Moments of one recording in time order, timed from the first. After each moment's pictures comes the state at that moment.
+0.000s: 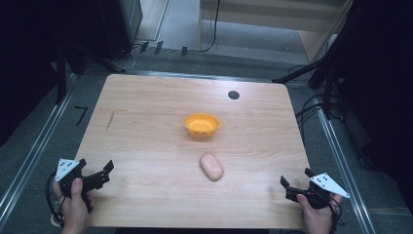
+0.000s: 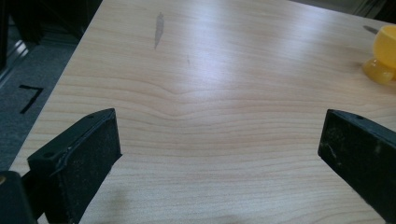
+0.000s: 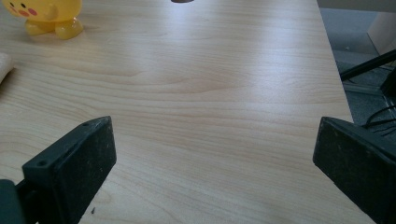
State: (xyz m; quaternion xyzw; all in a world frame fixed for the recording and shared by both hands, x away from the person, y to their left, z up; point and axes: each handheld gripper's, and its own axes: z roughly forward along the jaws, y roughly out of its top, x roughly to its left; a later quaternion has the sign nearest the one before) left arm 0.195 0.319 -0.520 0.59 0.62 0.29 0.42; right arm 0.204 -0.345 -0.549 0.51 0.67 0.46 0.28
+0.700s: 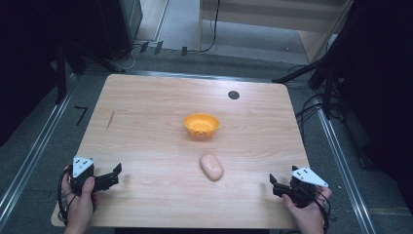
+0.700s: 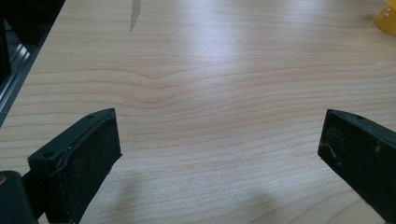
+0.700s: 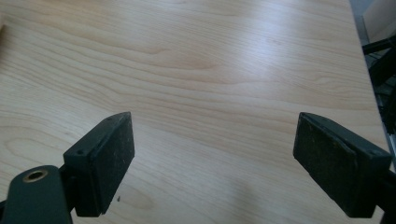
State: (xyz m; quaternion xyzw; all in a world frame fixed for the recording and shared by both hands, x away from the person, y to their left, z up) left arm 0.203 0.302 -0.524 0.65 0.60 0.29 0.37; right arm 0.213 -0.297 -0.530 0.51 0.73 0.37 0.28
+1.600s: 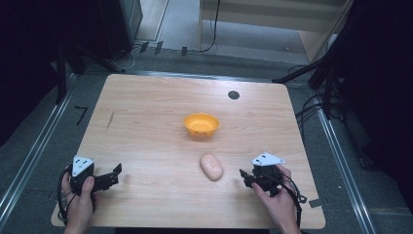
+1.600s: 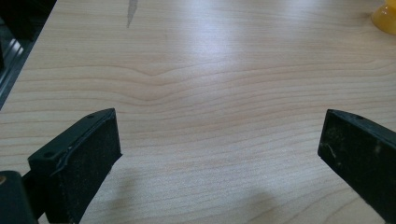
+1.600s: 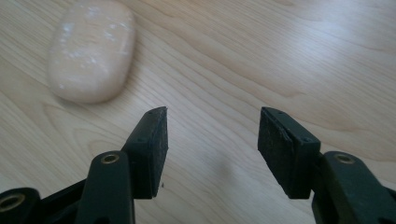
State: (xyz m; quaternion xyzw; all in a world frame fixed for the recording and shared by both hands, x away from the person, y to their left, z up) left arm 0.204 0.303 -0.525 0.65 0.60 0.28 0.38; right arm 0.242 -0.204 -0.503 0.42 0.83 0.32 0.19
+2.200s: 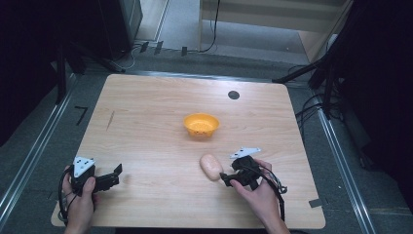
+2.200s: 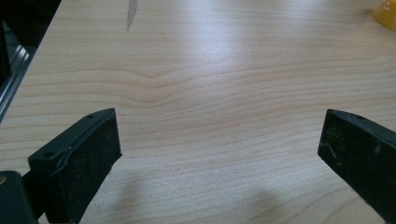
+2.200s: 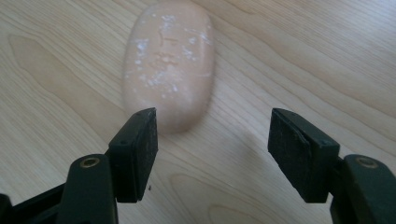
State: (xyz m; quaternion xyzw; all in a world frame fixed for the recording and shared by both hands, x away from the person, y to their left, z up) left arm 0.203 0.300 -0.524 0.66 0.59 0.29 0.37; right arm 0.259 -0.152 -0.502 0.42 0.85 0.29 0.09
